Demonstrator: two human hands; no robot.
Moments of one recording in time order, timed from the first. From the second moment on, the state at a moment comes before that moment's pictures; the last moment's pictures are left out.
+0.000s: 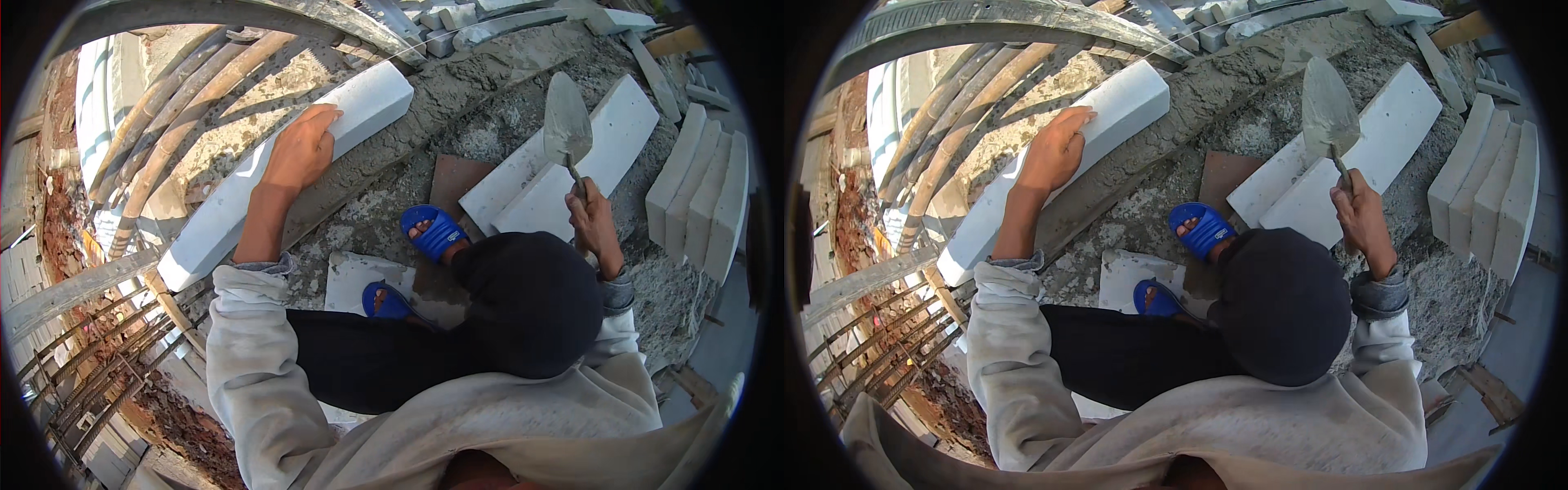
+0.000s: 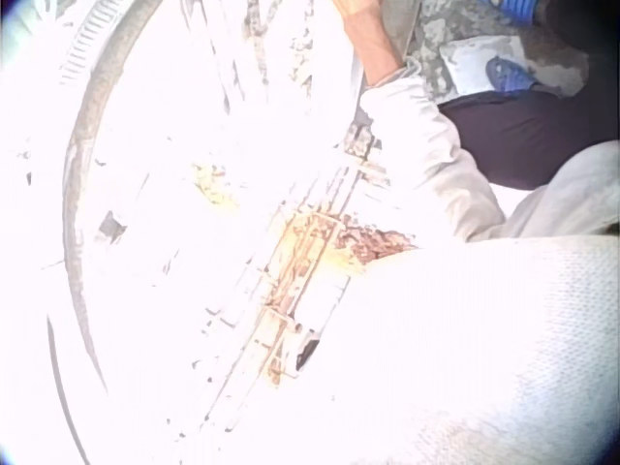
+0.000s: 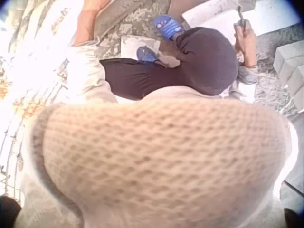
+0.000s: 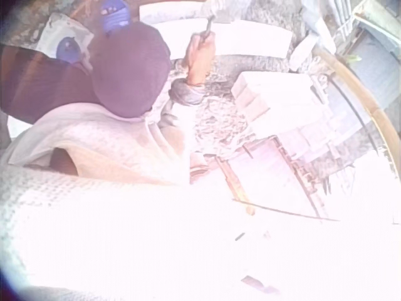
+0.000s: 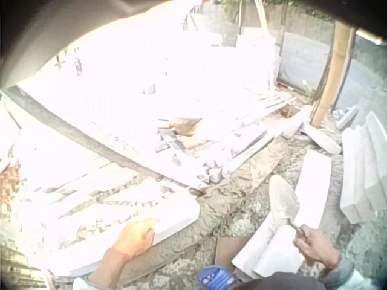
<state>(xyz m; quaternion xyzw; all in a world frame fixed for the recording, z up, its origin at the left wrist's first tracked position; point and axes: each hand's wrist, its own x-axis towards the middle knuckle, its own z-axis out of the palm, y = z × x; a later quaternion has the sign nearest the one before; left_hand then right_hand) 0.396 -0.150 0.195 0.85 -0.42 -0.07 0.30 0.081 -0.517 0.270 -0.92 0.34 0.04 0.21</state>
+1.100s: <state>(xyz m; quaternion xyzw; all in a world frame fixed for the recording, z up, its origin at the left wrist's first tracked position) 0.385 -0.167 0.200 0.89 -0.37 -0.08 0.27 0.209 -0.475 0.208 -0.95 -0.01 0.24 0.19</state>
